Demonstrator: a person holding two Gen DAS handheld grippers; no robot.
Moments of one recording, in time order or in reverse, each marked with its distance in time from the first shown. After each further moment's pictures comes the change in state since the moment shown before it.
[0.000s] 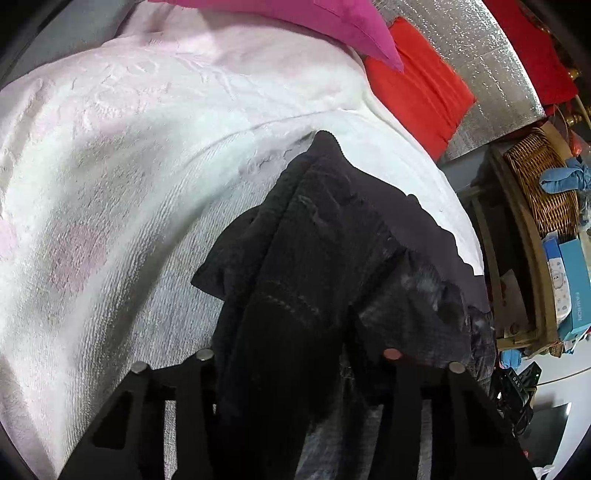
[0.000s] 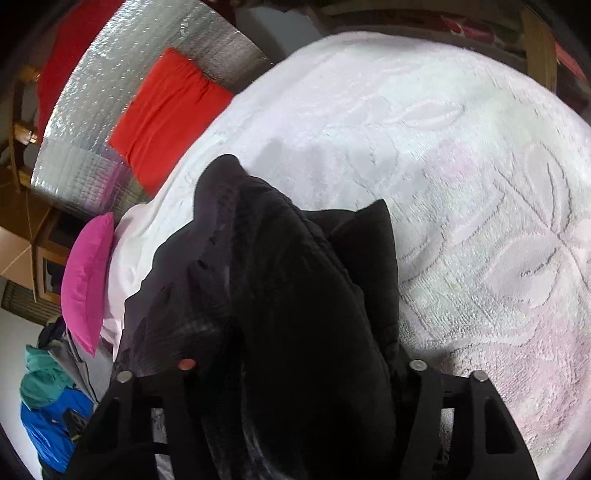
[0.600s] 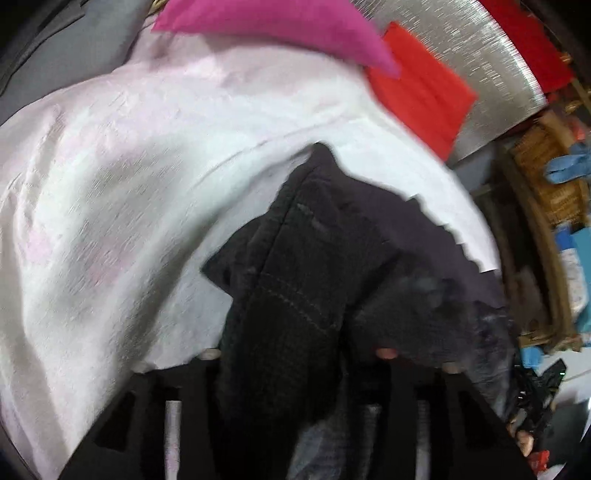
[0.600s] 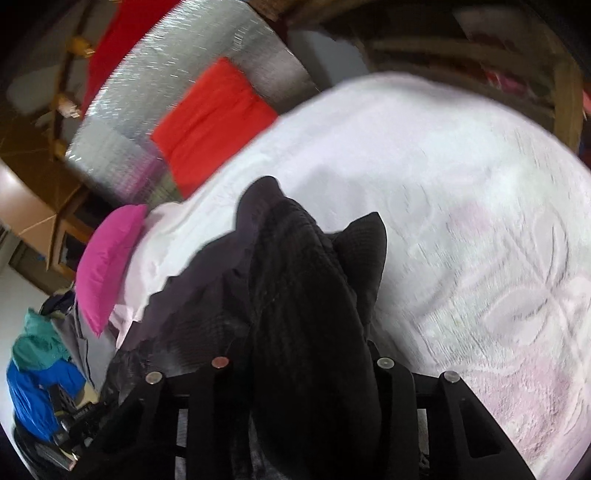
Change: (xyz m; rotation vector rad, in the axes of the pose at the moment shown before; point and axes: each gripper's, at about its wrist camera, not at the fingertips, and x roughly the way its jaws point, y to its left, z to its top) left arm -0.016 -0.008 -0.009 0.029 -0.033 0.121; right arm -0.024 0.008 0.000 -0.118 -0.065 0.055
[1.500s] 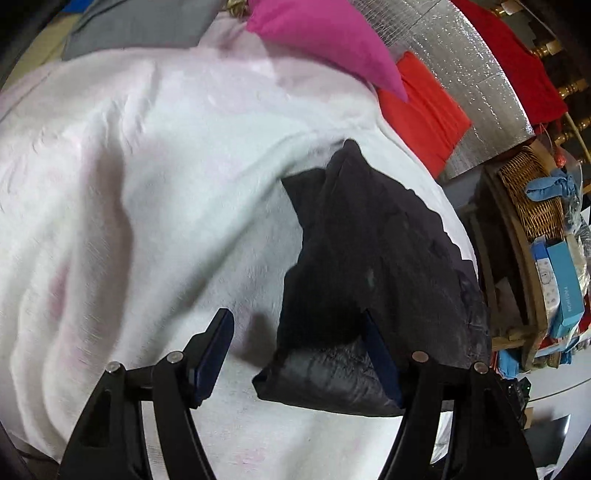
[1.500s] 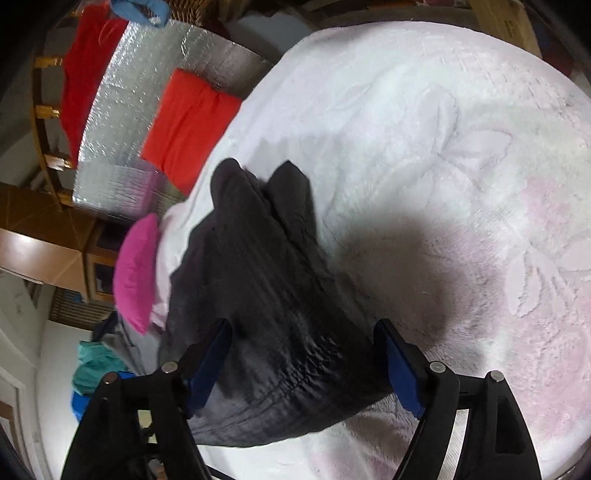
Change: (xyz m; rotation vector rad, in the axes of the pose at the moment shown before) left arm -0.069 0.057 -0.083 -0.100 -0.062 -0.104; right arm -0.049 -0.073 -0.044 0.212 0.118 0.138
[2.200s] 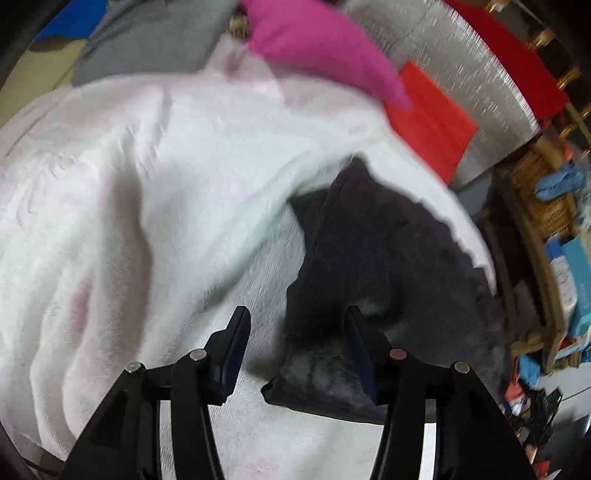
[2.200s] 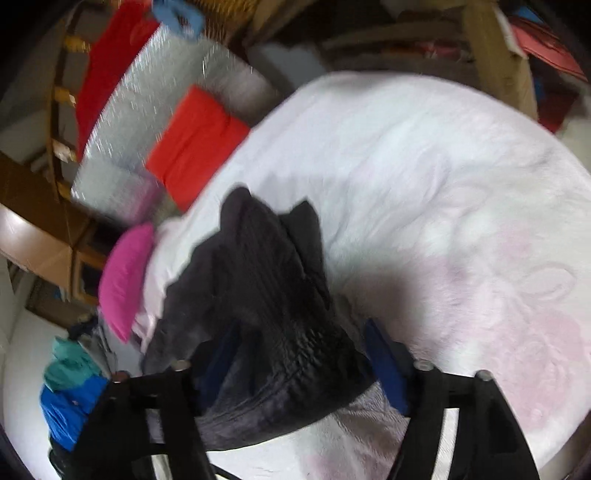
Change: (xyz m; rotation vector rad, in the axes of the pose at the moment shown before) left arm -0.021 -0.011 -0.006 0.040 -0.118 0.059; right arm -0.037 0.022 -0.011 -0.069 -0.177 -0.046
